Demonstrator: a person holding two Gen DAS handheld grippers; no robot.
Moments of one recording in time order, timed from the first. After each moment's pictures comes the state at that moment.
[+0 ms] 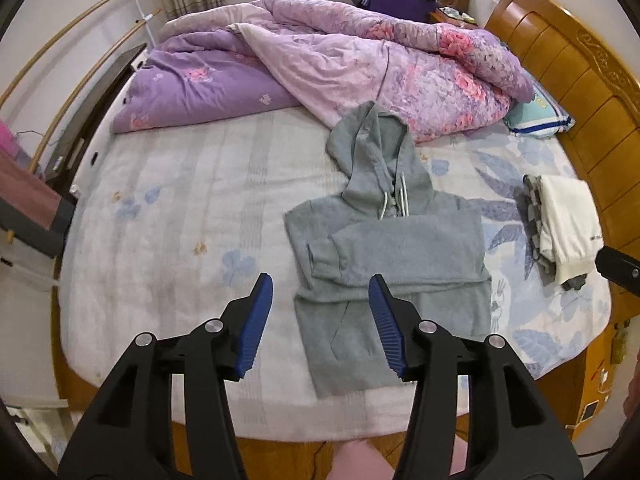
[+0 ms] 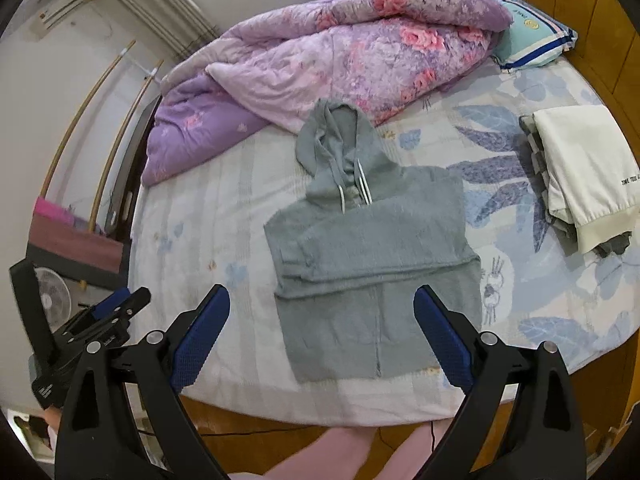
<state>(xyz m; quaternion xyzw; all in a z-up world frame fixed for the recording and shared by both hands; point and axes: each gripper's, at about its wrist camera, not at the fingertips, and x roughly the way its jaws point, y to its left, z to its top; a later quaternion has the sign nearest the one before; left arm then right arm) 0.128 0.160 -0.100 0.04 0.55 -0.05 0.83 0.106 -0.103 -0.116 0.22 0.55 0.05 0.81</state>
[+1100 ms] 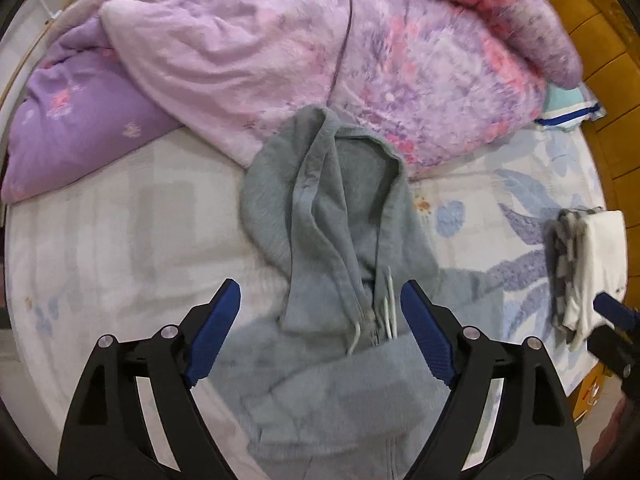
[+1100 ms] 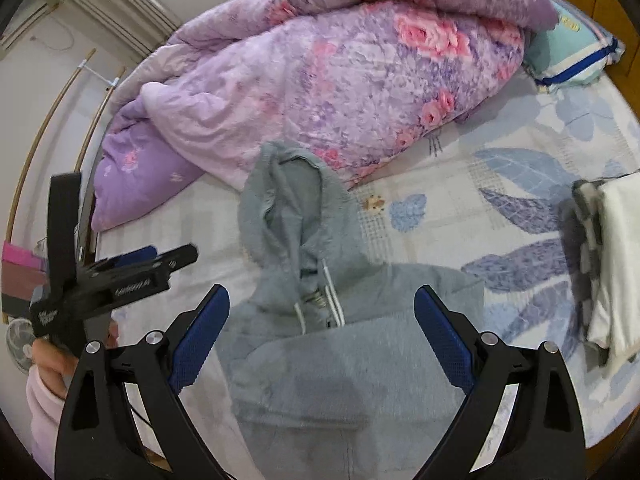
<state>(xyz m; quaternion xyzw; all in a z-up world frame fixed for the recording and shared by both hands) 0.481 0.023 -0.309 0.07 0.64 -0.12 0.75 0.378 -0.174 -0.296 0.22 0.59 0.03 0.78</state>
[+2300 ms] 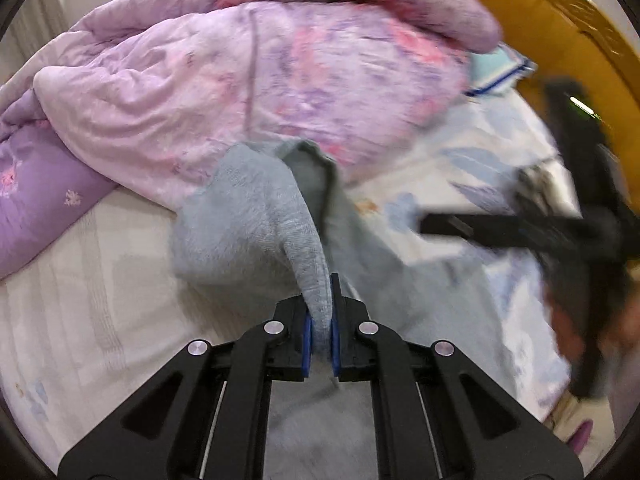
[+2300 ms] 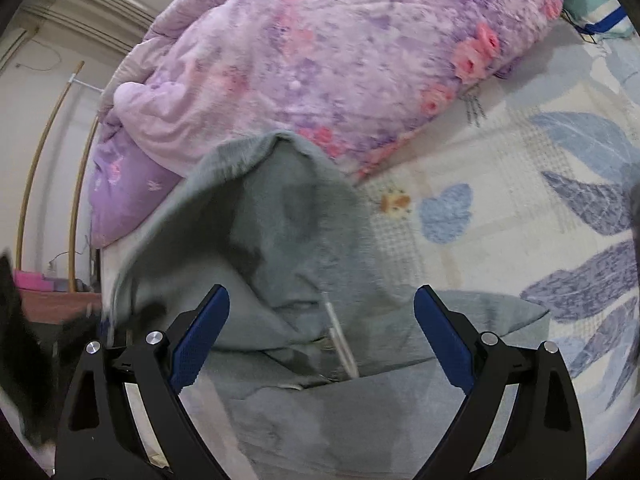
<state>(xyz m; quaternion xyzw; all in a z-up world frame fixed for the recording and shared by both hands) 0.430 0.012 -0.309 0.11 0.56 -0.27 0.78 0.436 -0.167 -0.387 0.26 0.60 0.05 0.75</state>
